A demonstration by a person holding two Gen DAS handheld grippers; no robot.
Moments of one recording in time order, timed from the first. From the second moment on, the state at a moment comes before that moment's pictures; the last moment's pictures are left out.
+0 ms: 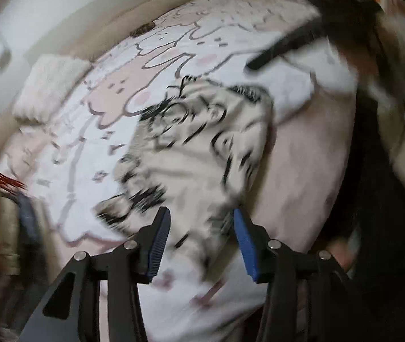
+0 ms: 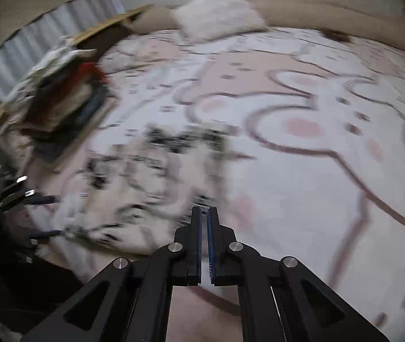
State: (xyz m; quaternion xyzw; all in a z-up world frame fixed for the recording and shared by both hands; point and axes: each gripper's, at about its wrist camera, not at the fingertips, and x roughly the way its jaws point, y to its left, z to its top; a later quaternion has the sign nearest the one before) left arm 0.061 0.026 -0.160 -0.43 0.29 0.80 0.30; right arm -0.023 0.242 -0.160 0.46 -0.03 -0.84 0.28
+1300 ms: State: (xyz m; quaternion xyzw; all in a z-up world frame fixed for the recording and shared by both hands) left arm -0.077 -0.071 -0.209 -0.53 -0.20 0.77 0.28; right arm -0.137 0.244 -0.211 0.51 -0.24 -0.77 0.28
